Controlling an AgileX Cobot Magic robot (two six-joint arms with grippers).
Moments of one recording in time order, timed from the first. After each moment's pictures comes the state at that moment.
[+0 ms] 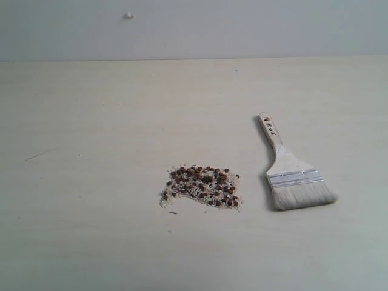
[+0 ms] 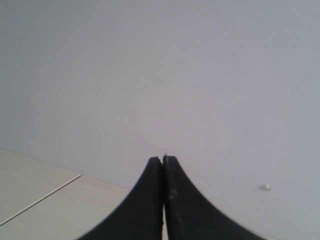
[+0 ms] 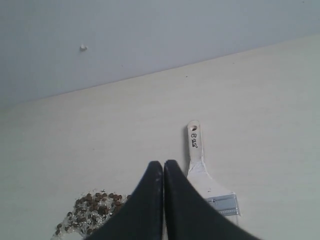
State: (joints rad) left arm 0.25 0.01 0.00 0.13 -0.15 -0.40; right arm 0.17 0.43 -0.15 1.02 0.19 -0.70
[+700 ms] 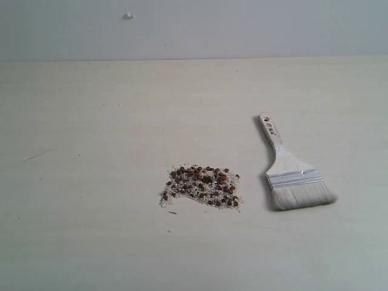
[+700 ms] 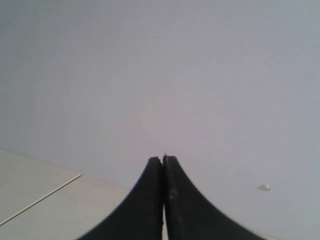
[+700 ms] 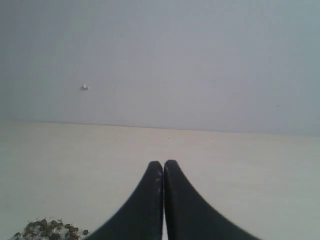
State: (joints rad) left arm 0.25 0.01 0.00 0.13 -0.15 -0.40; right arm 0.17 0.02 -0.01 0.86 0.16 -0.83
